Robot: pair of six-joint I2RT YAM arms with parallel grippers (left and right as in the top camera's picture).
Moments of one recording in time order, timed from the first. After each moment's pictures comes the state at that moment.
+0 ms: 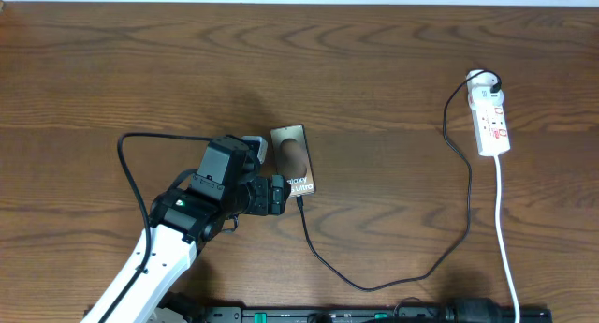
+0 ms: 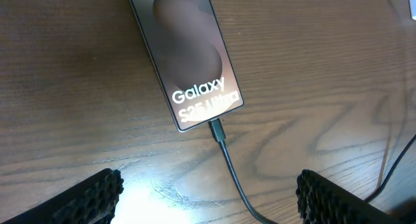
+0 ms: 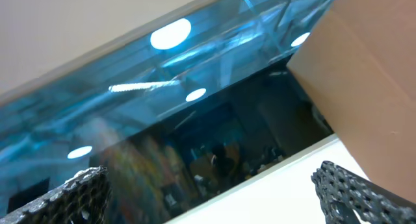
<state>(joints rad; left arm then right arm) -0.43 1.12 0.75 -0.62 0.25 -0.38 -0.02 0.02 1.54 -0.88 0.23 0.47</state>
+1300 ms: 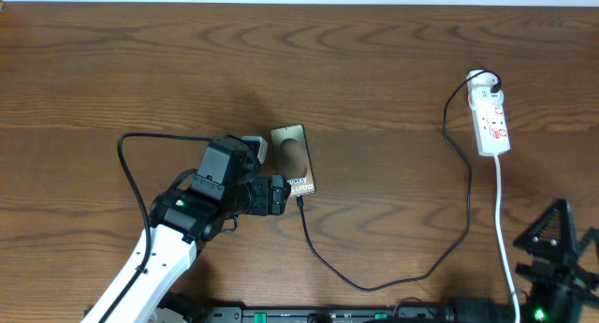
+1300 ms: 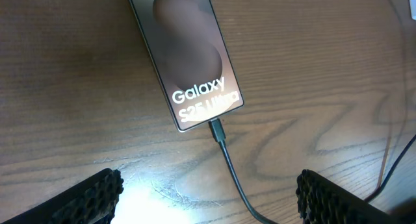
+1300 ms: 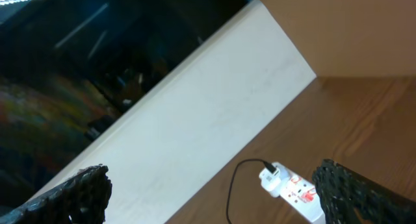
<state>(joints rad) -0.43 1.12 0.75 -0.62 0.25 -0.38 -0.02 0.02 0.70 -0.58 0.36 0.67</state>
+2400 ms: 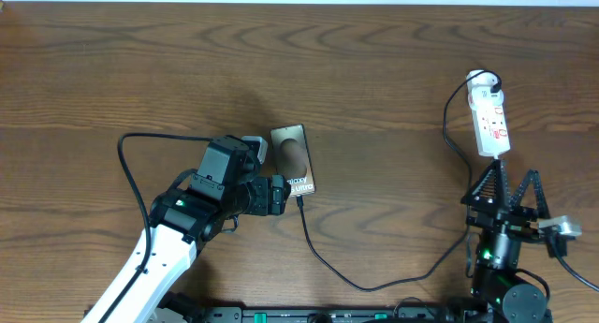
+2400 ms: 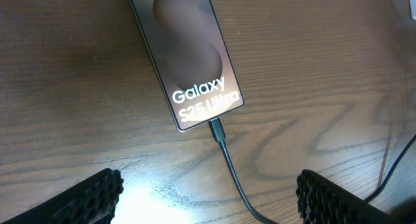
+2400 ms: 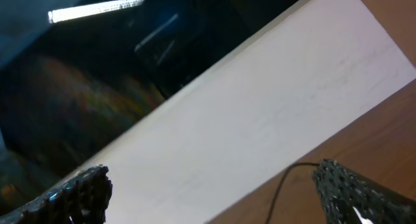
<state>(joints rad) -0.43 1.12 0.75 -0.62 0.25 -0.38 -0.02 0.01 0.05 0.30 0.16 0.62</state>
